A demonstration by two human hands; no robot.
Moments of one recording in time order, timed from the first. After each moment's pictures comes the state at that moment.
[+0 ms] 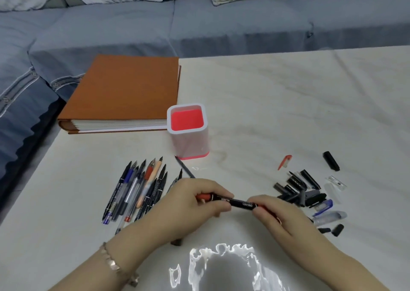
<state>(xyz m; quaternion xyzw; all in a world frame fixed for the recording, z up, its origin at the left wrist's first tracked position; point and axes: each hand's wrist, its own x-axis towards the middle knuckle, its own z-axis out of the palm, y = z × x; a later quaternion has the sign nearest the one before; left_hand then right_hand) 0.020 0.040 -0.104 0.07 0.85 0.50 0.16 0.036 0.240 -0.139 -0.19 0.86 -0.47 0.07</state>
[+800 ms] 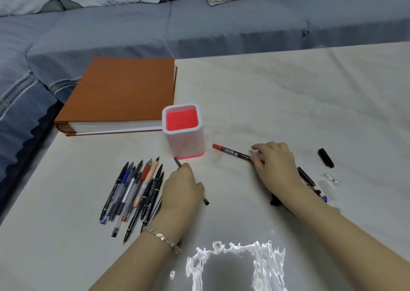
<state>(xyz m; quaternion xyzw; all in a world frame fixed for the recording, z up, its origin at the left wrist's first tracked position) -0.013 0.053 -0.154 -0.11 0.97 0.22 0.06 -0.060 0.243 -0.174 -0.02 0.98 -0.20 -0.04</state>
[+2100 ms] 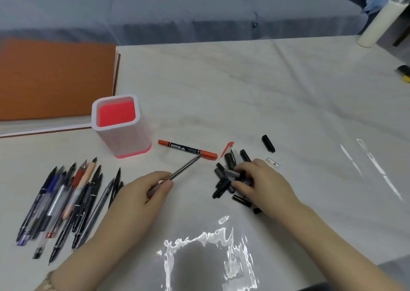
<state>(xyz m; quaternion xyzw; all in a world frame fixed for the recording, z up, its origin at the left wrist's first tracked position) 0.021 0.075 -0.131 0.07 0.89 0.45 0.03 0.003 0.317 -0.163 -0.01 0.97 -0.22 0.07</state>
